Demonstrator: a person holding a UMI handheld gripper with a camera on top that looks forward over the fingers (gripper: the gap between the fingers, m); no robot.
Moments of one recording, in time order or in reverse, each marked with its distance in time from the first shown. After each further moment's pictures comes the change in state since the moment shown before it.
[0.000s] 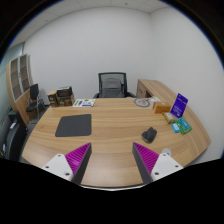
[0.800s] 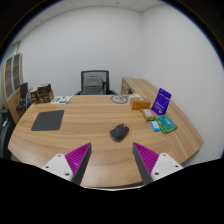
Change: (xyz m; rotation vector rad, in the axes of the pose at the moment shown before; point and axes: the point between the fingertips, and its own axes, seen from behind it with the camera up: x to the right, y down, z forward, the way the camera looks) arm 0.162 0.030 0.027 0.006 0.104 -0.006
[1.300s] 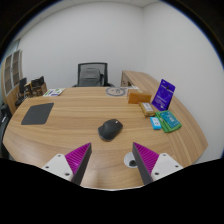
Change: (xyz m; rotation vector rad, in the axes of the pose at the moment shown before) arm 0.054 0.027 0.085 -0.045 -0.023 -0.022
